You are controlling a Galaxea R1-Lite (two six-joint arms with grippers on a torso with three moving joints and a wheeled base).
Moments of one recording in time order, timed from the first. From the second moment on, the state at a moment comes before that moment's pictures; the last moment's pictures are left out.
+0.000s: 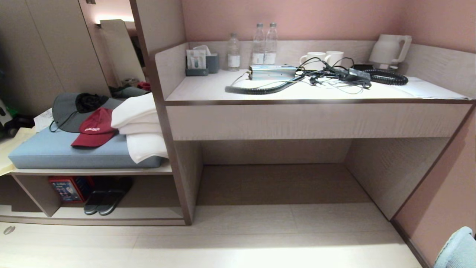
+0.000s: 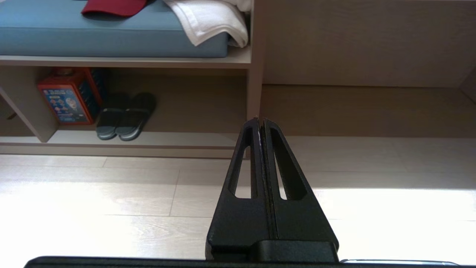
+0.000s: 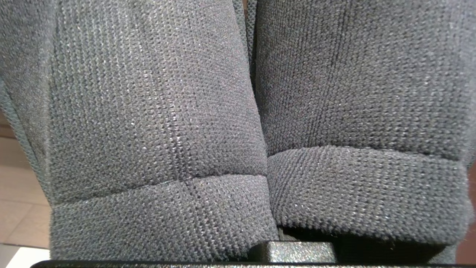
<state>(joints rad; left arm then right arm) 0.00 0.00 0.00 0.02 -0.01 -0.05 0.00 0.00 0.00 0.00 0.03 -0.10</state>
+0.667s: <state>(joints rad) 0.00 0.00 0.00 0.02 -0.01 -0.05 0.00 0.00 0.00 0.00 0.03 -0.10</state>
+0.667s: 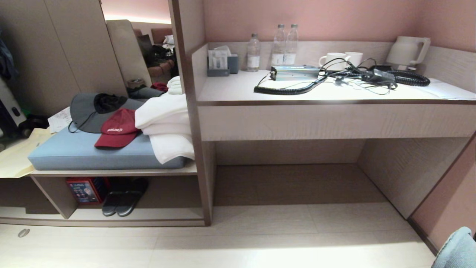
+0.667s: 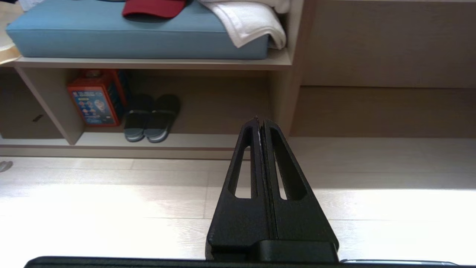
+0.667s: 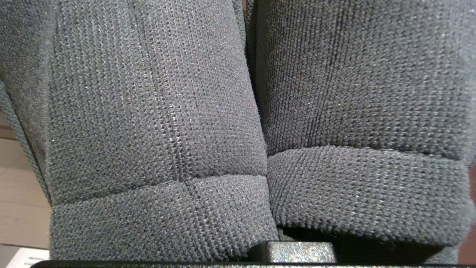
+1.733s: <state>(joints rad) 0.00 0.00 0.00 0.02 -0.01 -0.05 0.00 0.00 0.00 0.00 0.03 -0.10</state>
